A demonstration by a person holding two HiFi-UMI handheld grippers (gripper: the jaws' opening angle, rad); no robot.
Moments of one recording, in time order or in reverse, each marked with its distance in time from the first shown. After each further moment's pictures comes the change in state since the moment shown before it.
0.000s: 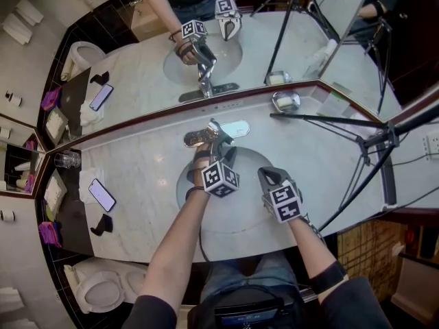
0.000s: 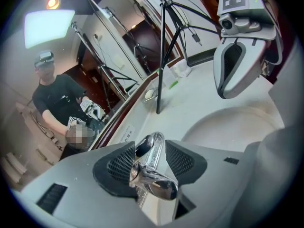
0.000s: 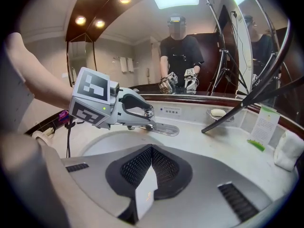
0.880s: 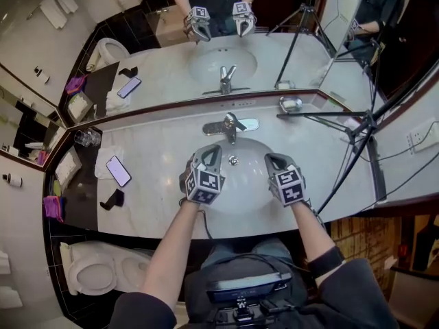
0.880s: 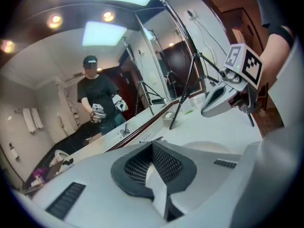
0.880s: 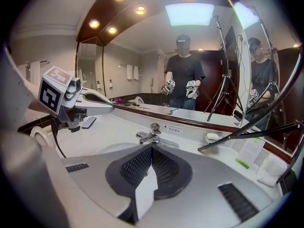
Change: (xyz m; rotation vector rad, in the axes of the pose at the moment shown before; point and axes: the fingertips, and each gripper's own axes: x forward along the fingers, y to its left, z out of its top) left arm -0.200 0.027 0.004 -0.406 -0.122 0.183; right arm -0.072 0.036 0.051 -0.090 -0.095 -0.039
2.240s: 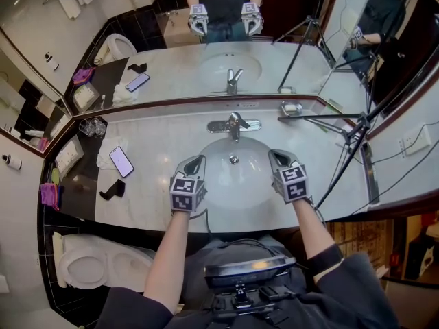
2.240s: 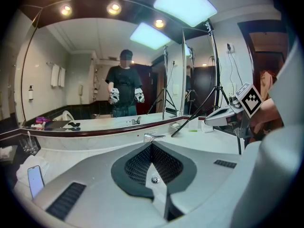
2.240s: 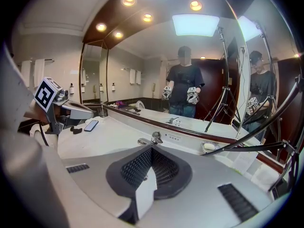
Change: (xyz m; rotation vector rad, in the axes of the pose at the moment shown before) left arm -0.094 0.028 -0.052 -0.448 -0.044 0.048; right arm -0.034 0.020 0.031 -0.049 -0.052 -0.018
